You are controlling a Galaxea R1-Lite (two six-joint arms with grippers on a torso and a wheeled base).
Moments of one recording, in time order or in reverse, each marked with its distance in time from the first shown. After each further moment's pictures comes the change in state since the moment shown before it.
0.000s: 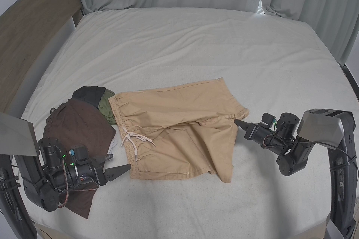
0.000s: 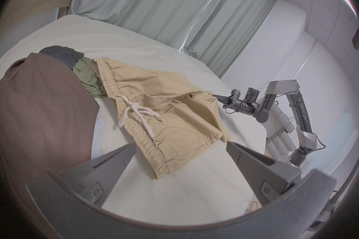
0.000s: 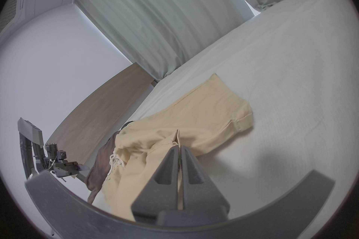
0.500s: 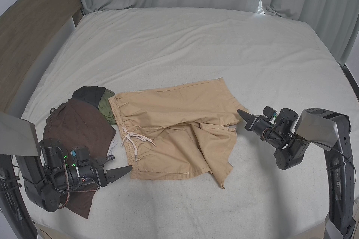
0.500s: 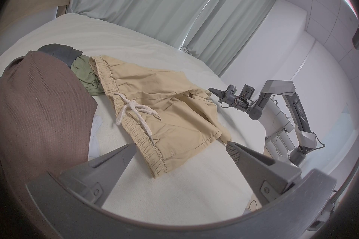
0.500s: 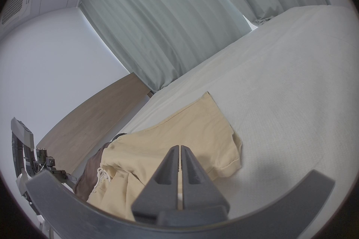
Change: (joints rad) left arm -0.009 0.010 0.000 0.000 0.001 0.002; right arm -0.029 0.064 -0.157 -0.002 -0.050 0.001
